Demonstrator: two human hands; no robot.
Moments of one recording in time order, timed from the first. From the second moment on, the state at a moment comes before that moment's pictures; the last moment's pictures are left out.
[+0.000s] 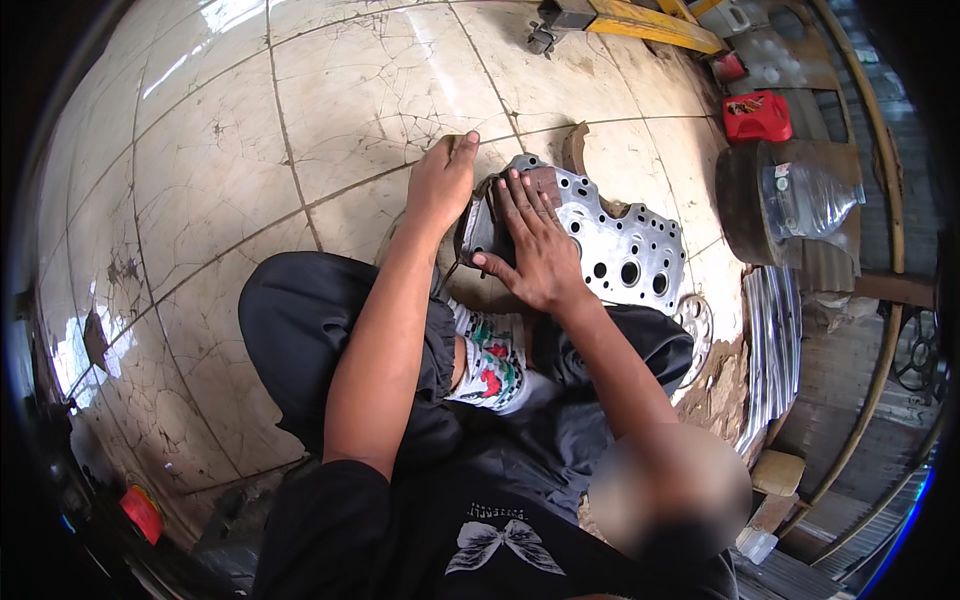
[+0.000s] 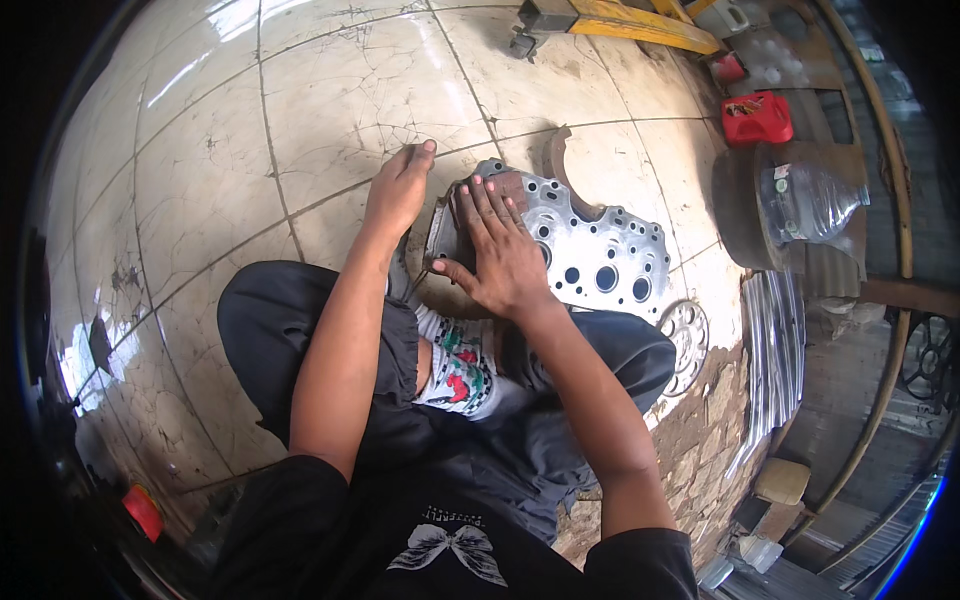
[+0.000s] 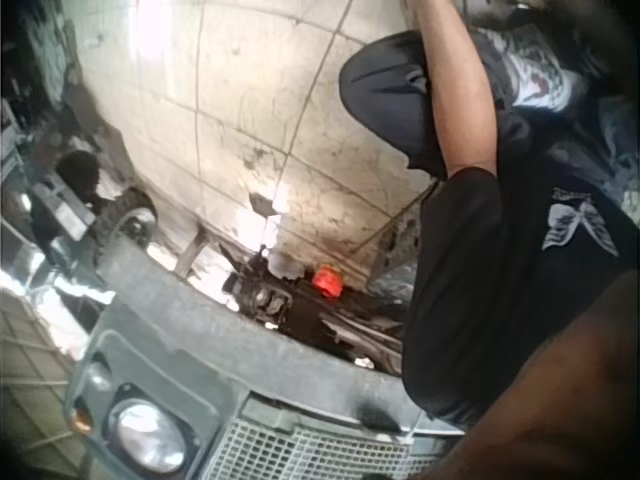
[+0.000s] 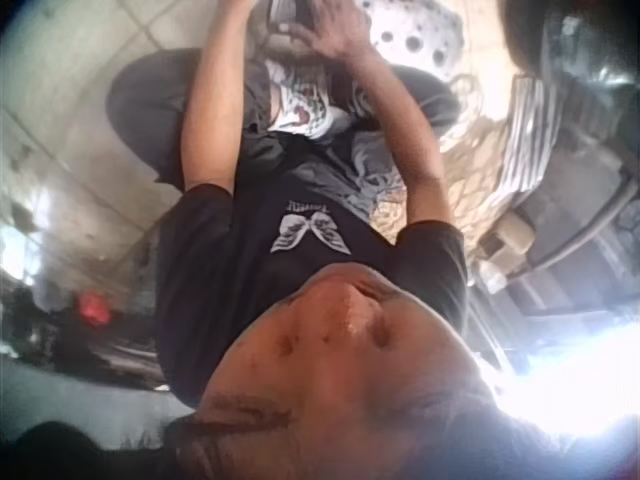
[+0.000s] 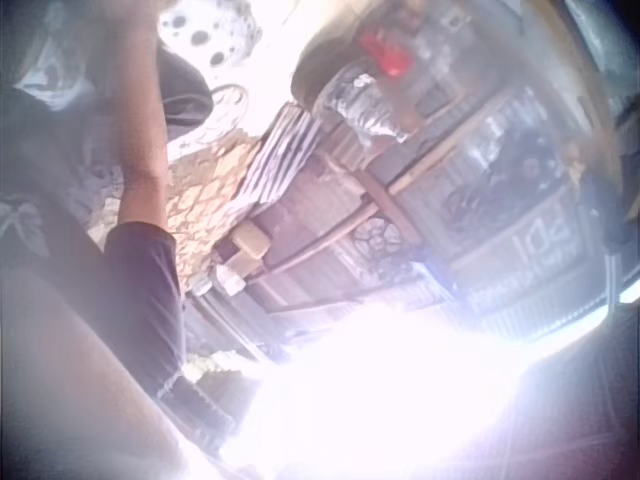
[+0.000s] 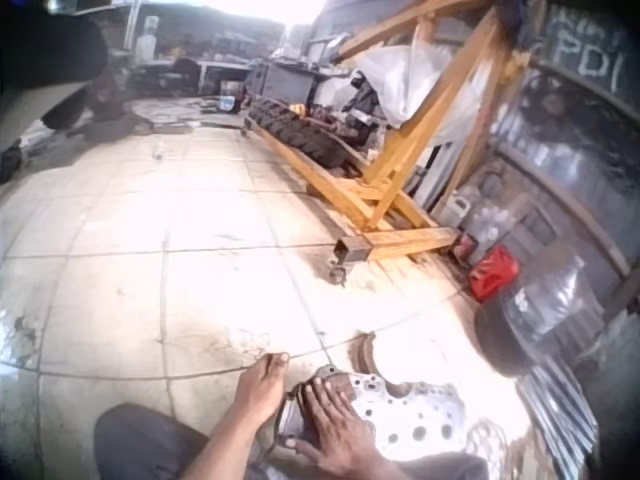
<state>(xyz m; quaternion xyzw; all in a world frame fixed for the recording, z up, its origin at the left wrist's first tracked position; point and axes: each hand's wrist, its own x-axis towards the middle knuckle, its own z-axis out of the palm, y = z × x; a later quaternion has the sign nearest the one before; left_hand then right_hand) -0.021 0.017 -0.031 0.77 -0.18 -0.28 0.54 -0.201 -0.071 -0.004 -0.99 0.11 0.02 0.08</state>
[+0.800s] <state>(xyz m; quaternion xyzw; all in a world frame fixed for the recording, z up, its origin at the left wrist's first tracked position) -0.040 0.019 -0.044 0.68 -0.12 -0.41 0.59 -0.196 -0.053 -0.015 -0.97 0.22 -0.04 0.04</state>
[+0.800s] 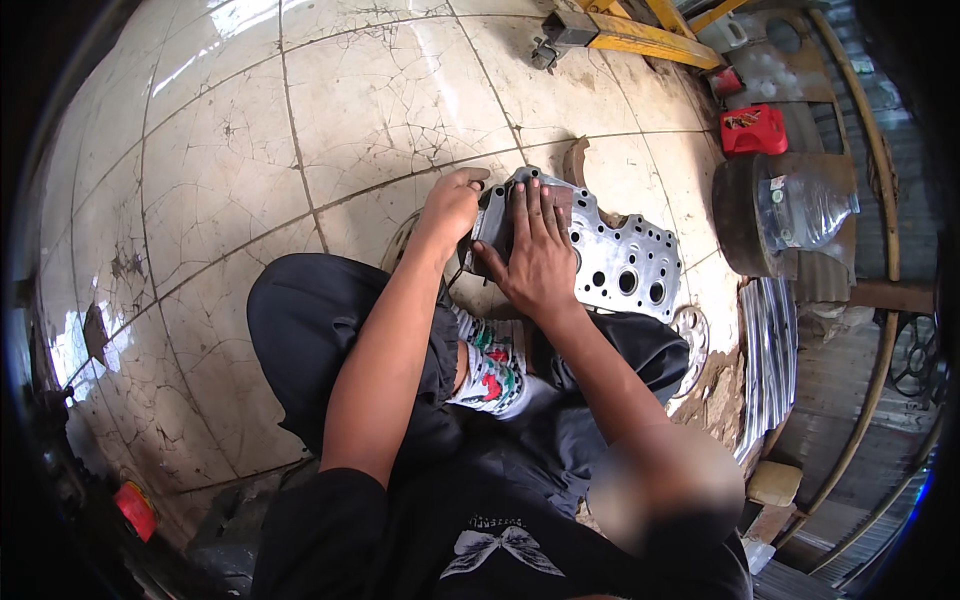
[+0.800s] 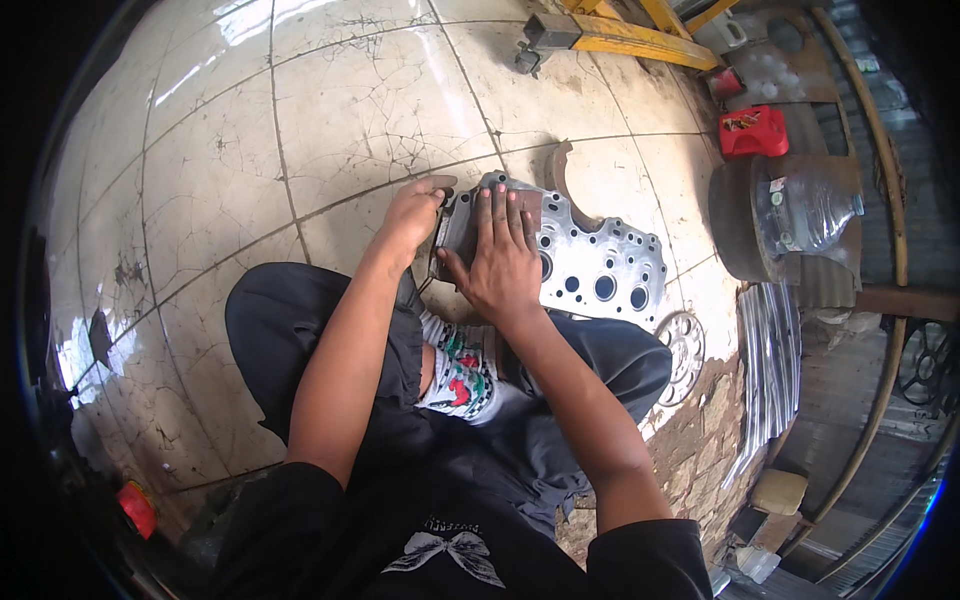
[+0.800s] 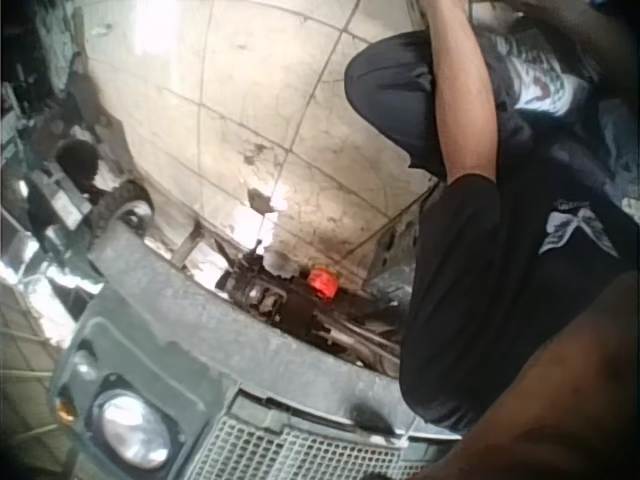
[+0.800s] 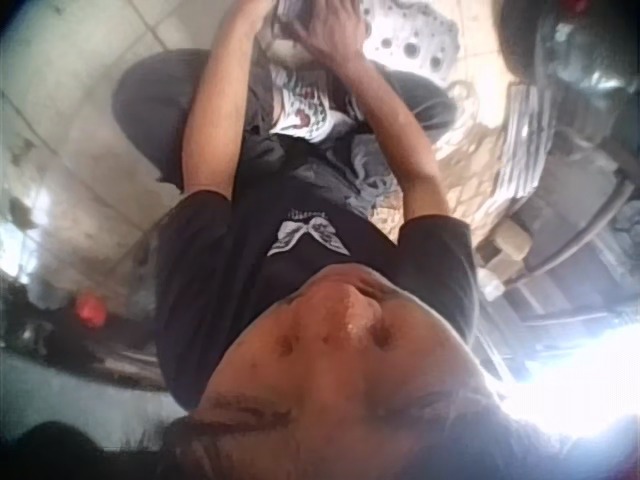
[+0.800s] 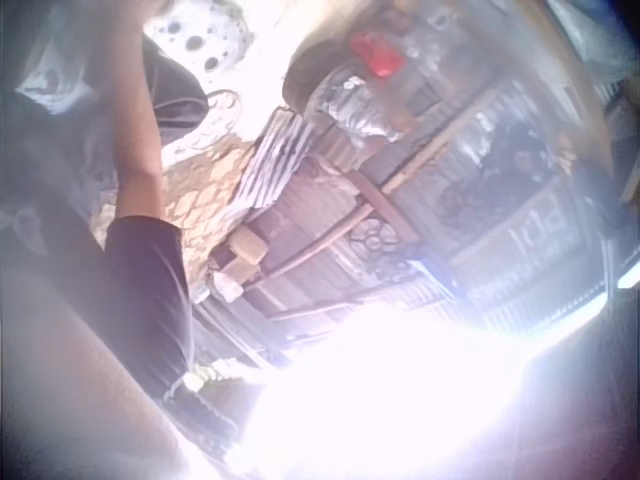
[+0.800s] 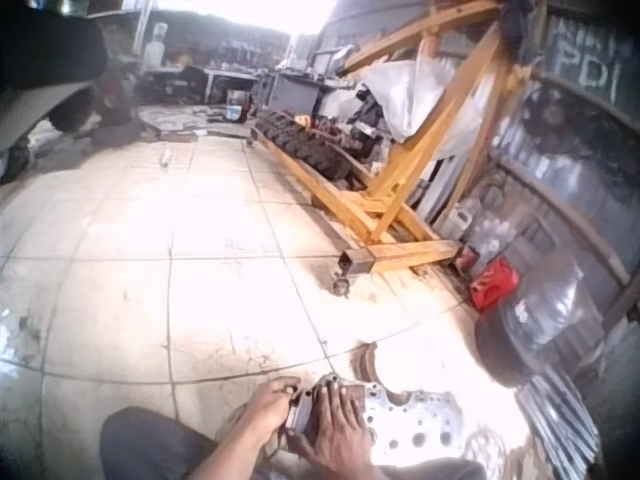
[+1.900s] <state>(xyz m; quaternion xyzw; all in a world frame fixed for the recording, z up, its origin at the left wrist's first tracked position) -0.081 0.012 -0.033 0.84 -0.41 -0.02 0.36 -0.266 -0.118 -0.032 -0.78 0.50 -0.35 0.17</state>
